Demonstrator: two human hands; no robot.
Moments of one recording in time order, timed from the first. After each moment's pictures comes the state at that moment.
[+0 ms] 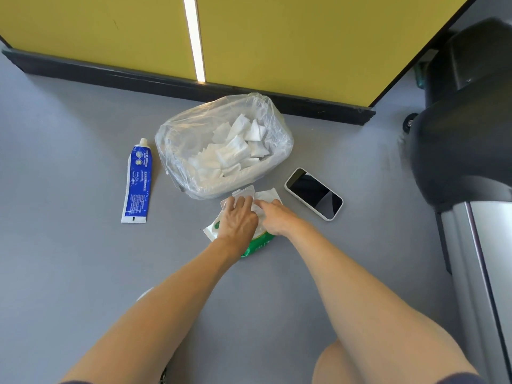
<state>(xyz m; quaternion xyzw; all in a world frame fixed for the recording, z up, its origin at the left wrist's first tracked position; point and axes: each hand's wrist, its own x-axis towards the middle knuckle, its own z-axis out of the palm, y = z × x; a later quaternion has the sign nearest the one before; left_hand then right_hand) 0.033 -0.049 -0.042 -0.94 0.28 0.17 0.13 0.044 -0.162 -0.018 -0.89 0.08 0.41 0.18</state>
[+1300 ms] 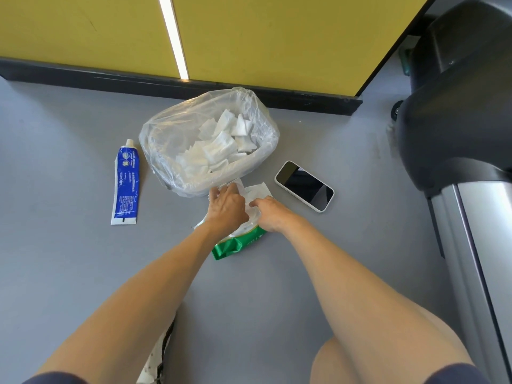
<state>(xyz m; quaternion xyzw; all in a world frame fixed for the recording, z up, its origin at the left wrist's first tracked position) 0.059 -0.055 -0.053 -0.96 0.20 0.19 -0.05 0.034 -0.177 -0.029 -0.90 0.07 0.37 0.22</state>
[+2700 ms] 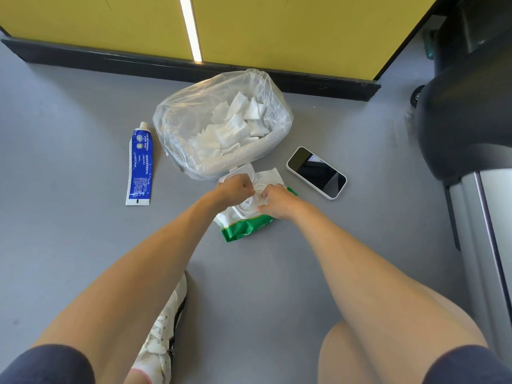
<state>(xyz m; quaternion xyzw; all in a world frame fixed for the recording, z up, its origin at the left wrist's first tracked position) 0.076 -0.035 -0.044 -0.86 0.05 0.40 -0.30 0.028 -0.169 -0.026 -0.90 0.08 0.37 0.22</state>
